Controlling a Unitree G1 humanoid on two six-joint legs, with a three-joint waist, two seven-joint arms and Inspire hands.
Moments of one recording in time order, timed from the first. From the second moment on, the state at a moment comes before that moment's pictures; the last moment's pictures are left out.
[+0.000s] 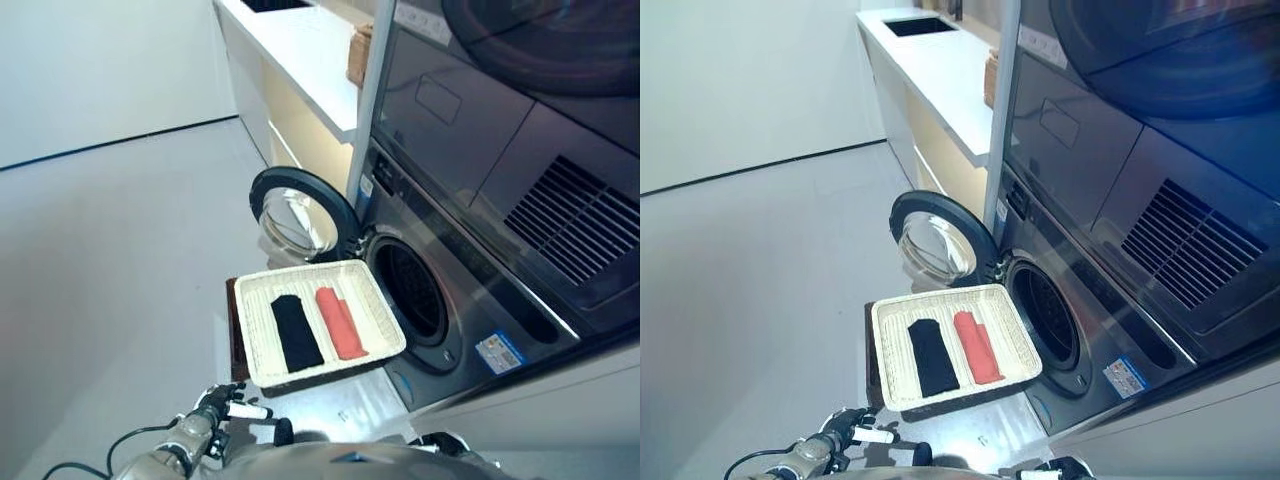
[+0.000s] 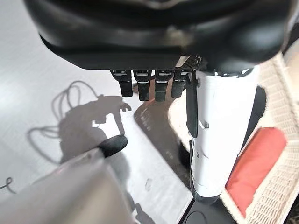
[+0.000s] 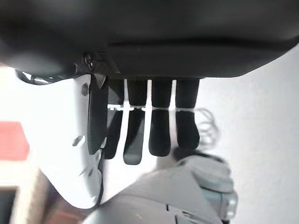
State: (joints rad) left arm -0.14 0.24 -0.42 1.32 -0.09 -0.12 -0.01; right arm -0.05 -0.26 0.28 1.40 0.09 -0.11 0.02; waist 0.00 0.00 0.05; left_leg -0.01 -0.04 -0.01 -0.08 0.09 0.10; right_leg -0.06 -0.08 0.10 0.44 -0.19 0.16
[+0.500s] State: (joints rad) left arm -0.05 0.21 -0.41 1.36 -0.09 -0.12 -0.02; right arm -0.01 -0.27 0.21 1.36 0.09 -0.11 0.02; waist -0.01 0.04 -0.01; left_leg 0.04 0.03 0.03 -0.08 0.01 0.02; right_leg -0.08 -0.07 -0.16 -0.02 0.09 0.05
